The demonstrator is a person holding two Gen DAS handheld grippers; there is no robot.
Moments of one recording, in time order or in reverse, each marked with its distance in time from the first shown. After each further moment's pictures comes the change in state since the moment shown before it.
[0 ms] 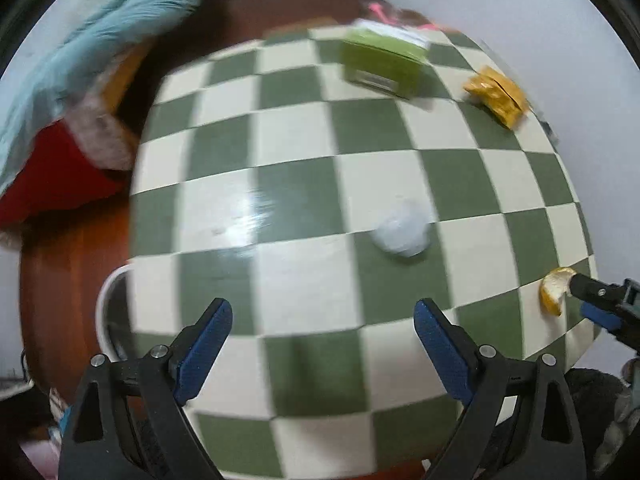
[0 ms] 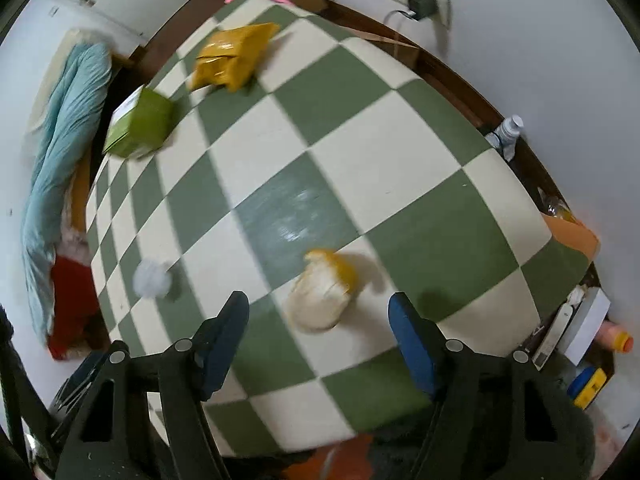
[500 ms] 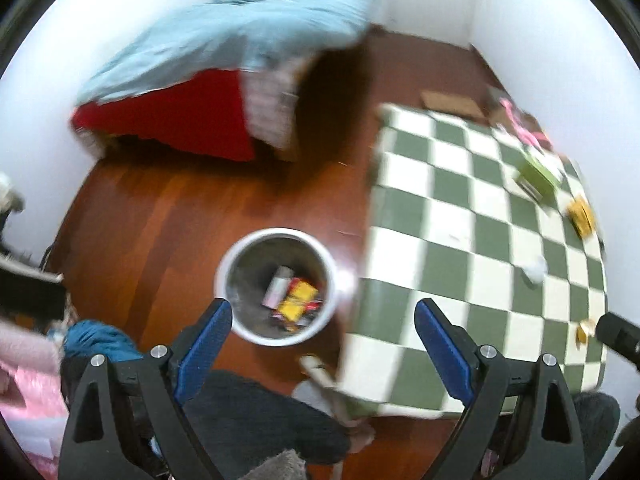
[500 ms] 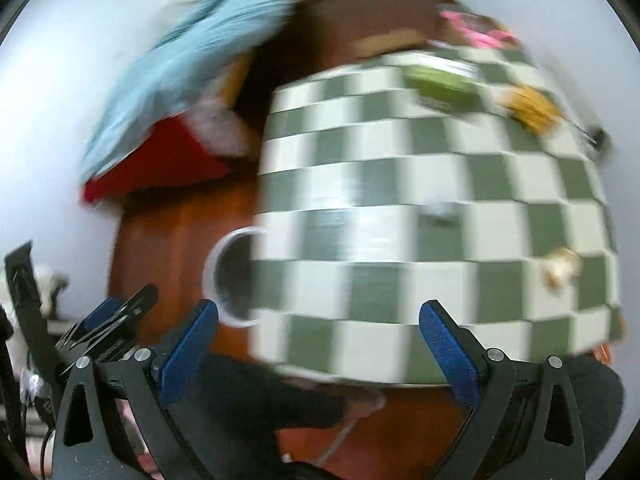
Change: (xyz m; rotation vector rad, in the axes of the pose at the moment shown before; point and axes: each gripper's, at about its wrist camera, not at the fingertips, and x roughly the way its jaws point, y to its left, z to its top) left arm -0.126 0.187 -0.102 -0.371 -0.171 0.170; right arm -0.084 0.218 -0.143 -0.541 -0.004 0.126
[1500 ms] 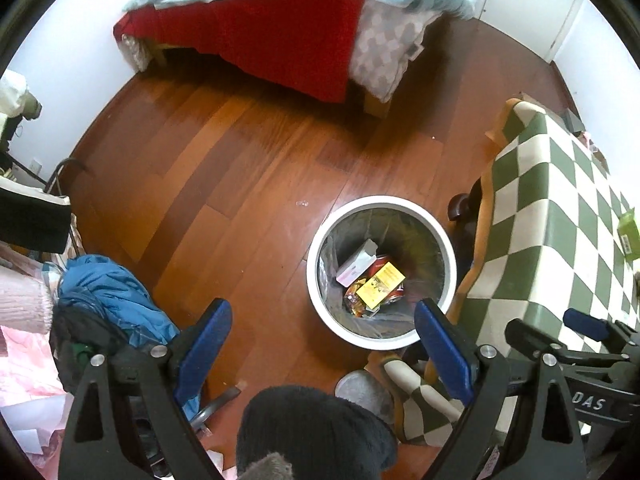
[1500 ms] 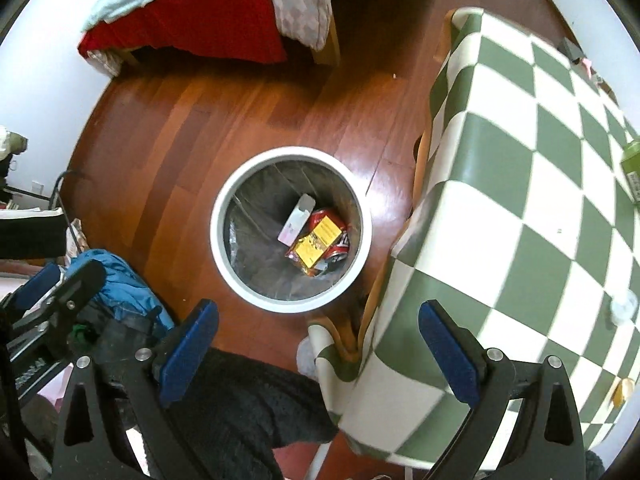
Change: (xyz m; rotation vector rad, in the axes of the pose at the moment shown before) left arm 0.085 0.206 -0.010 -0.273 0.147 0.075; right arm 0.225 0.249 -0.015 -0.458 0.267 -0.103
